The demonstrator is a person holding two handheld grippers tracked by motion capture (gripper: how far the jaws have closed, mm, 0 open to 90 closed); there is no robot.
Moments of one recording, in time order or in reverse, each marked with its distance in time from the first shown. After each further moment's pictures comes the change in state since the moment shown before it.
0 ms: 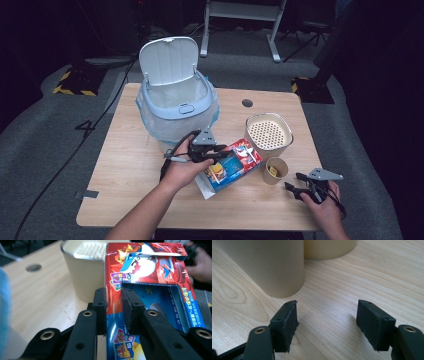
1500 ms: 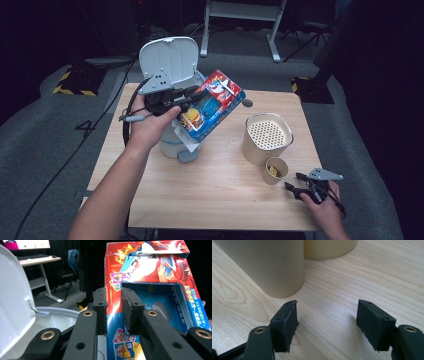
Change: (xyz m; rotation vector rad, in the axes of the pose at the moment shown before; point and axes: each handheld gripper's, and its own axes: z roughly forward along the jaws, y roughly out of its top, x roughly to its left) left arm 0.052 0.085 -0.117 -0.311 0.177 -0.012; right arm 0.000 0.000 0.000 0.000 0.000 0.001
